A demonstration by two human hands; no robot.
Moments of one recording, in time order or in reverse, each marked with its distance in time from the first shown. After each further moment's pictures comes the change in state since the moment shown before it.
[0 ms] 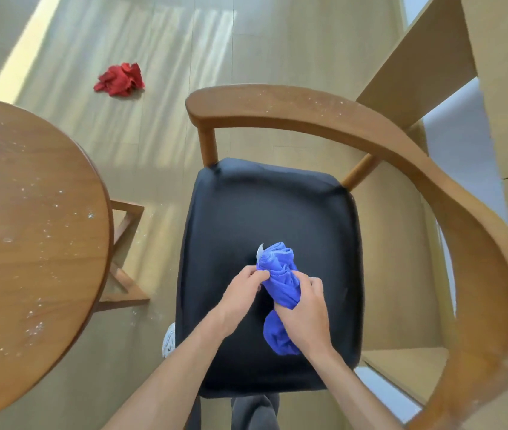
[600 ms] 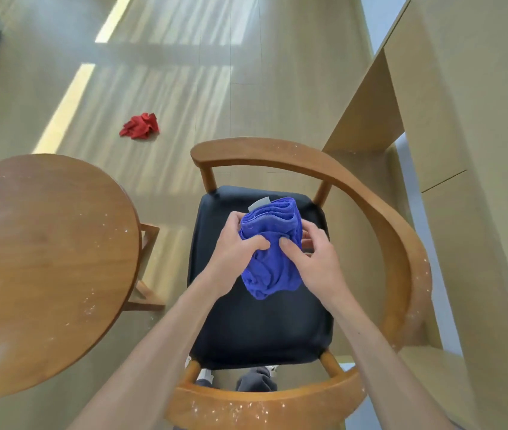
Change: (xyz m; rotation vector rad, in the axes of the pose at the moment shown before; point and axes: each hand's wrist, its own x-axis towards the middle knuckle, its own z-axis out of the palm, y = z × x) left_hand -0.147 0.127 0.021 -0.136 0.095 0.487; right_hand -0.051 -0.140 -0.159 0.377 -0.086 -0.211
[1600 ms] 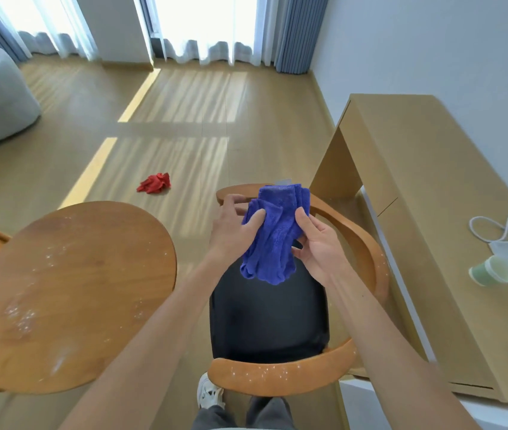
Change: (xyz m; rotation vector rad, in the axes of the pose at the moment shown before) left_hand -0.154 0.129 -0.046 0.320 0.131 0.267; right_hand -0.126 -0.152 0.018 0.601 -0.082 -0.016
